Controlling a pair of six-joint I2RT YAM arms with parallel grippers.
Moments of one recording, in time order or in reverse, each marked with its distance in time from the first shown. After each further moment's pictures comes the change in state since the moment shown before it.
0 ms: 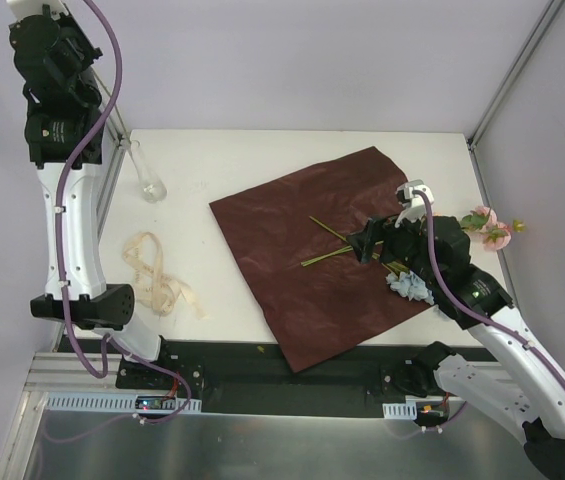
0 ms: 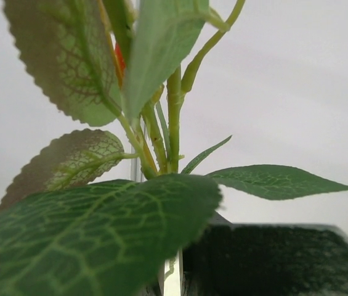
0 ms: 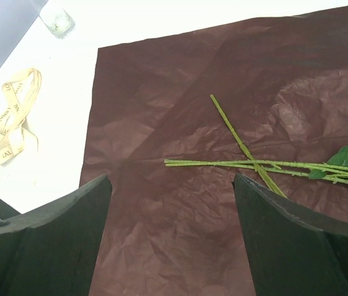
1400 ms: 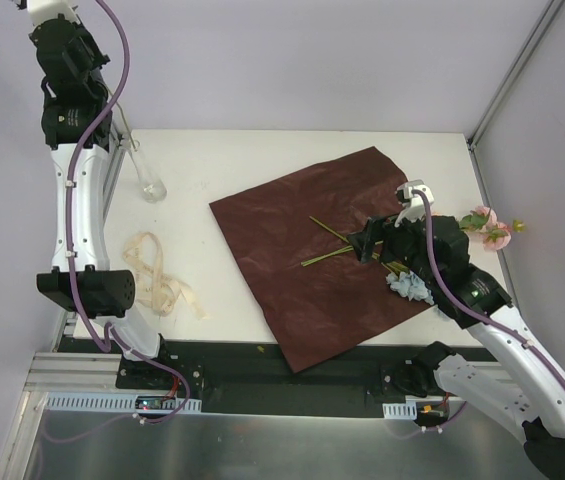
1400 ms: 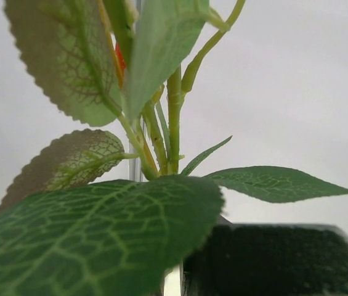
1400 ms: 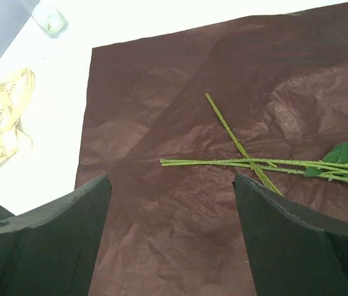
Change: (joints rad) left arm 0.078 0.095 -0.100 0.103 0.056 -0.053; right arm 0.000 0.002 -0.001 -0.003 0.018 0.000
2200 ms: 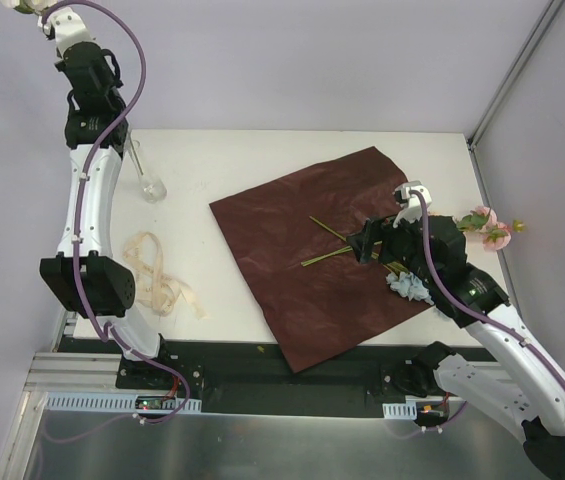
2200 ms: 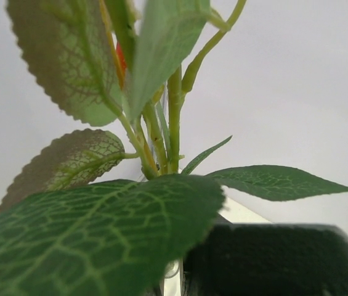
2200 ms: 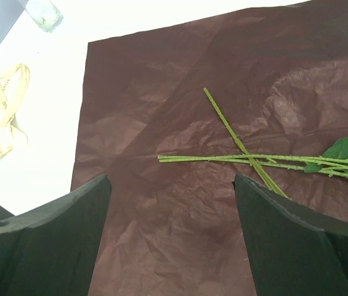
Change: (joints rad) left arm 0.000 0.001 -0.243 0.106 -0.076 -0.005; right arm -0.005 0.010 -0.011 -0.001 0.000 0.000
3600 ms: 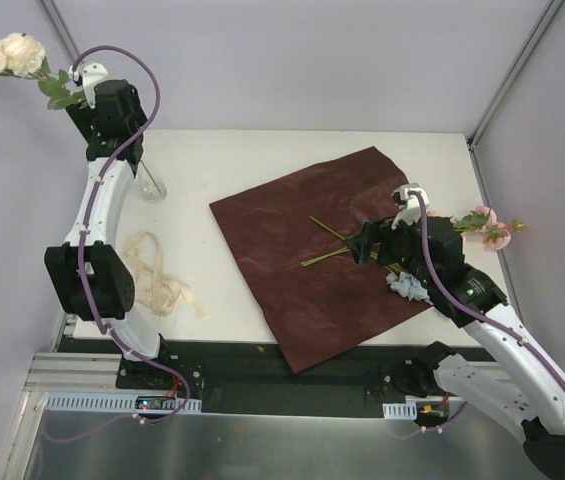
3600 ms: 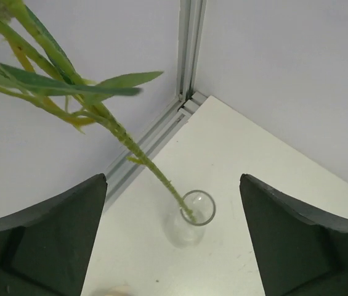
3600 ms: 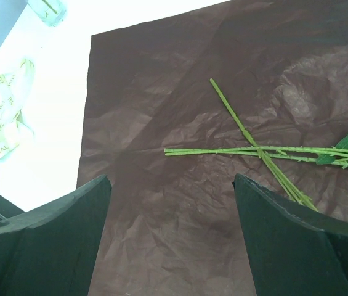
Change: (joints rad) left arm 0.000 0.000 -0.298 0.028 -0.099 -0.083; right arm 0.000 0.001 -0.016 -0.004 -0.019 0.032
